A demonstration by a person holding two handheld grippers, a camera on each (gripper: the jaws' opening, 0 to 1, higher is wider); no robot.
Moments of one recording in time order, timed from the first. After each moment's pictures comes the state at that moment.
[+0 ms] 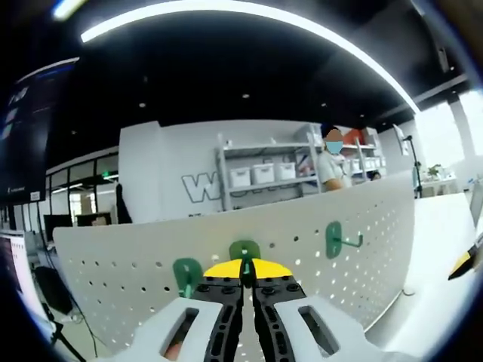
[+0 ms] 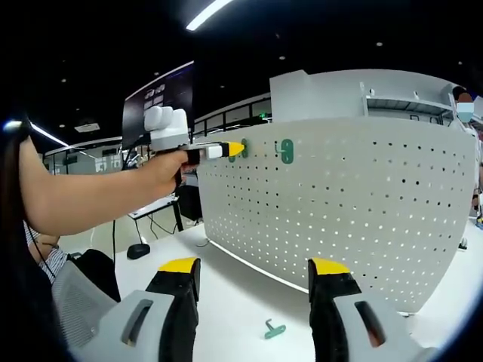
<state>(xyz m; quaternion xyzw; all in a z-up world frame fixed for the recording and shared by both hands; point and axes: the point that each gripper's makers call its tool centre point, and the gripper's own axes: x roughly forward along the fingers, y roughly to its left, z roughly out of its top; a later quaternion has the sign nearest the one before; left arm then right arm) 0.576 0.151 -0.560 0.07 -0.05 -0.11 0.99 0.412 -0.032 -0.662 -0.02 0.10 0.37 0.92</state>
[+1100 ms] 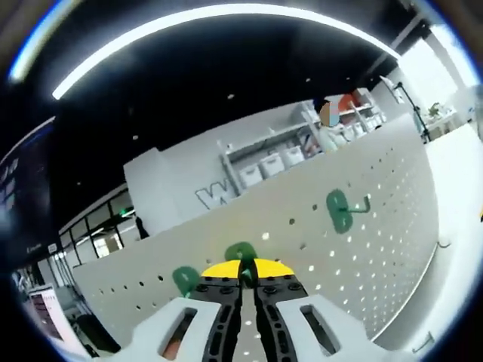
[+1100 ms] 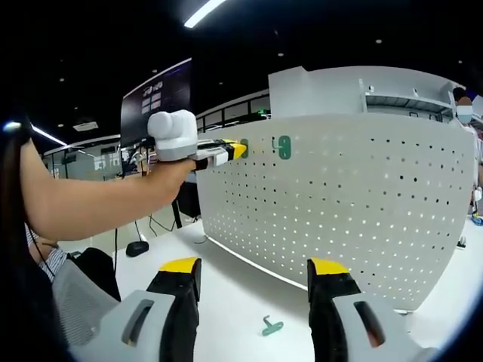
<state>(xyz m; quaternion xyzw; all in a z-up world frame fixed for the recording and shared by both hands) 0.583 0.146 -0.565 0.19 -0.07 -0.06 0.98 0.413 -0.037 -0.664 -0.02 0.11 0.37 0.92</state>
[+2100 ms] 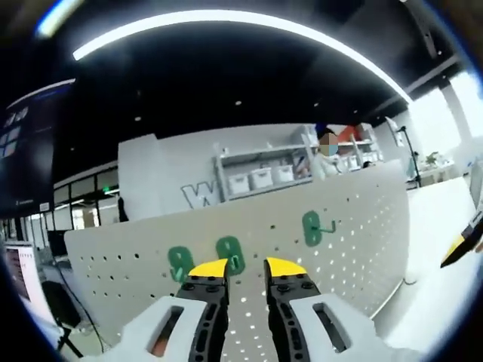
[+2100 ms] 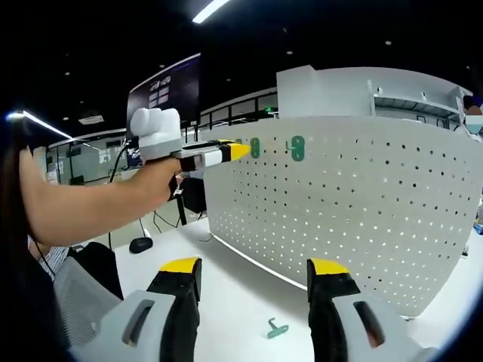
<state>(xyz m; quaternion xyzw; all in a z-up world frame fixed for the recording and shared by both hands) 0.534 0.141 -0.570 0.09 -0.07 -0.11 0.99 0.410 -0.018 -0.662 -0.04 0.11 0.38 0.92</state>
